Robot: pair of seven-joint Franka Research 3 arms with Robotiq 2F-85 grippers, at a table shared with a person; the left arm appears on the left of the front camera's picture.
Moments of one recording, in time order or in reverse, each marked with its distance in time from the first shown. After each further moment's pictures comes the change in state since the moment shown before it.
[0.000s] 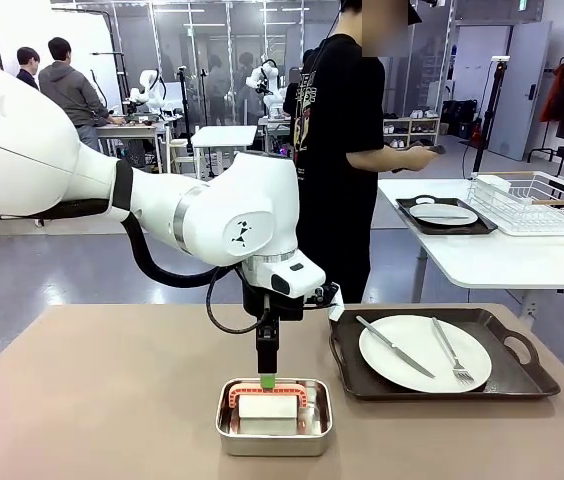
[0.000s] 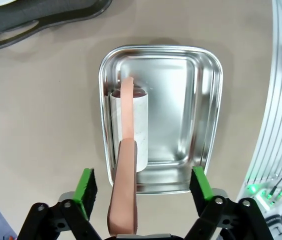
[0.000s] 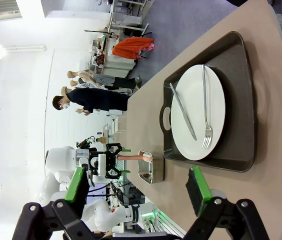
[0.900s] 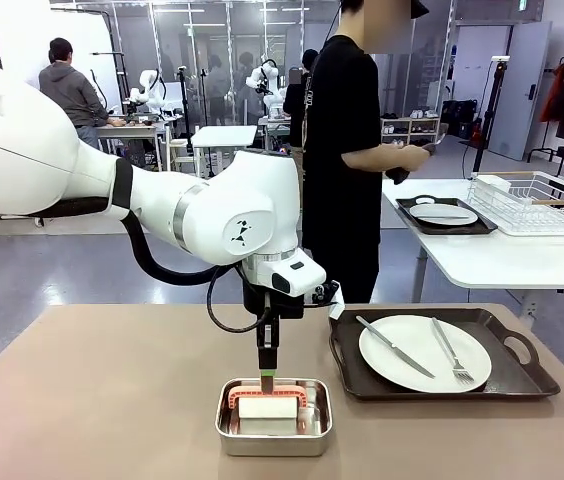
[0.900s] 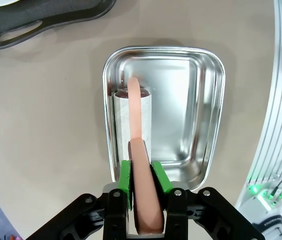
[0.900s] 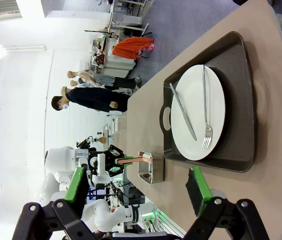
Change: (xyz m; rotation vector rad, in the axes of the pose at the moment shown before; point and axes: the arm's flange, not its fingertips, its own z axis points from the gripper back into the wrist) left arm 0.001 0.000 0.002 0.013 0.000 0.000; right arm 0.000 0.000 0.000 0.000 0.000 0.000
